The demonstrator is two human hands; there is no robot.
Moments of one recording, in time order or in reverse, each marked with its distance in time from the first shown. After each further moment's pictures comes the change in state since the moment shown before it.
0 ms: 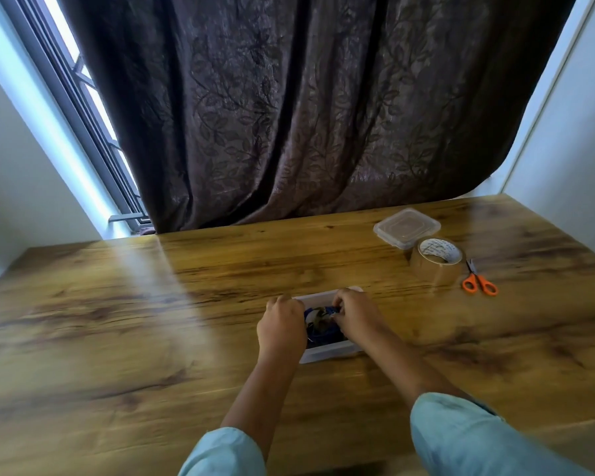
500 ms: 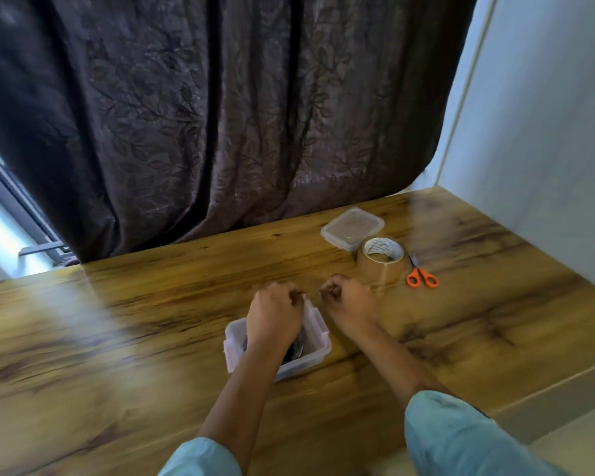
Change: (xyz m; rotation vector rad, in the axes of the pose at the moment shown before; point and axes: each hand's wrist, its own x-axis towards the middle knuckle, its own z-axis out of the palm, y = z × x) left_hand 0.038 0.069 0.000 -0.300 0.055 0.156; right_hand 0.005 0.046 -0.051 0.235 0.260 0.083
